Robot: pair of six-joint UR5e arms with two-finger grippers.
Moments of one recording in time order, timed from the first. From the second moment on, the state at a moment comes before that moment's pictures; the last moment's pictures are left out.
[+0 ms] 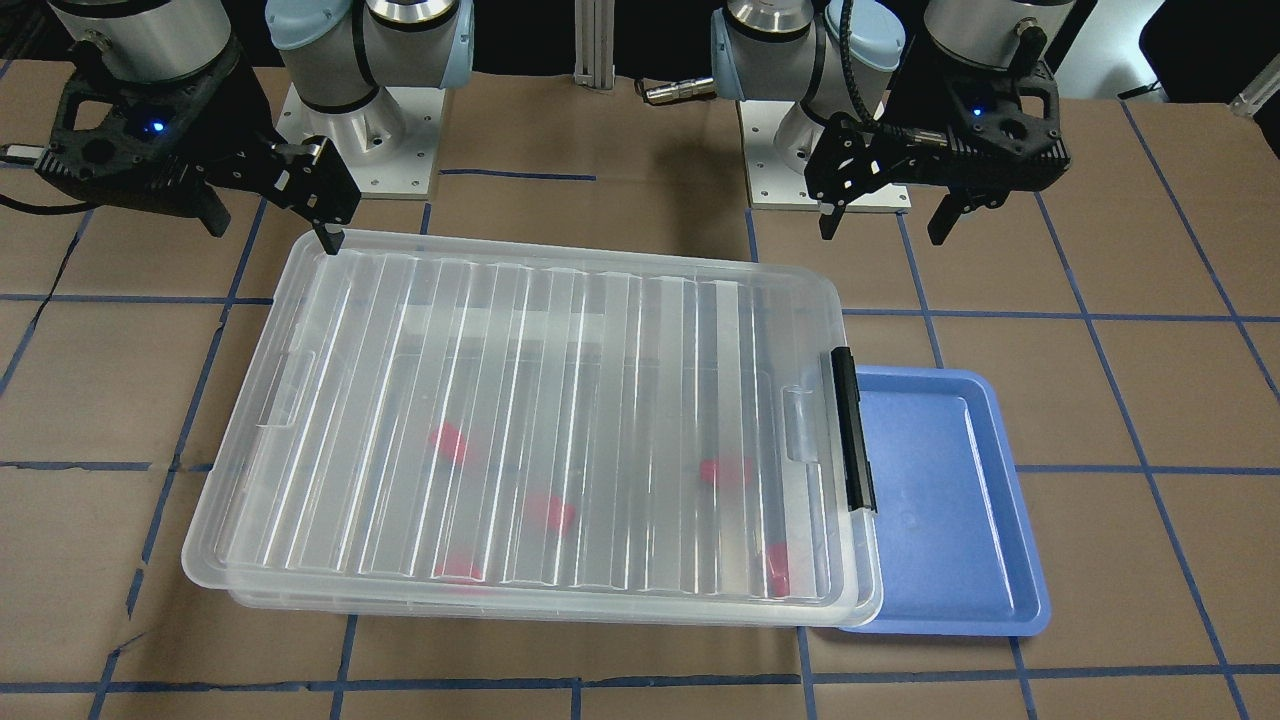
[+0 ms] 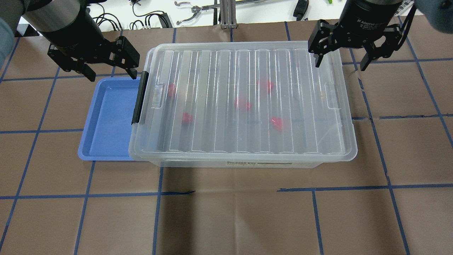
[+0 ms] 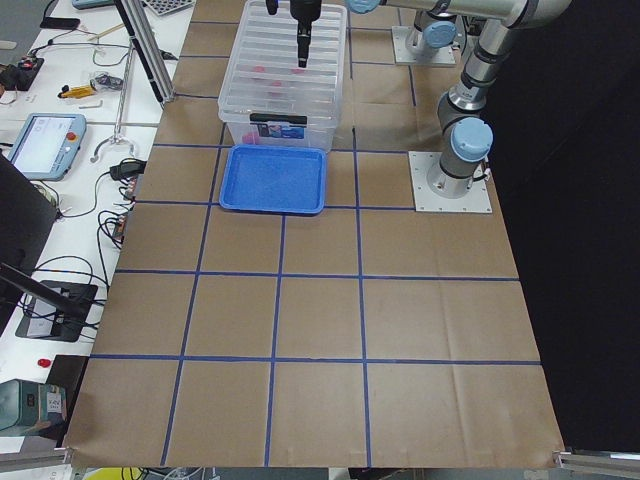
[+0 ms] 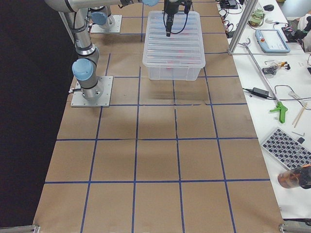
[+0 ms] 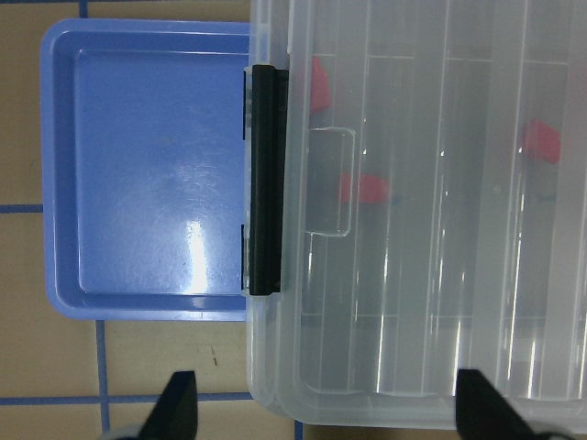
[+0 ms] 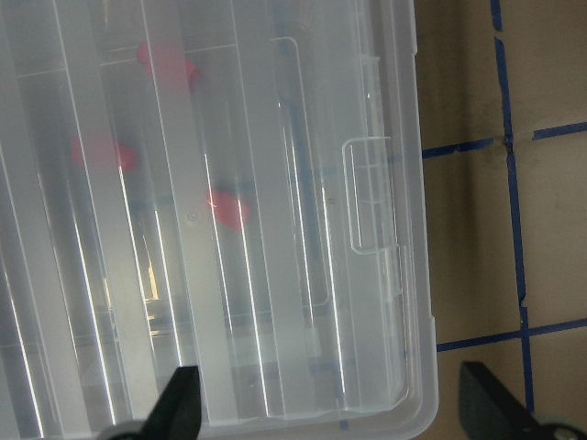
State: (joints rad) left arm -1.56 -1.54 -1.51 -1.60 1.55 0.02; right arm 1.58 -1.53 1.43 -1.46 -1.58 0.18
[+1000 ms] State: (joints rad) left arm -1.56 -1.53 -1.51 -1.60 1.55 0.02; right arm 1.54 -1.48 1.44 -1.51 -1.58 0.08
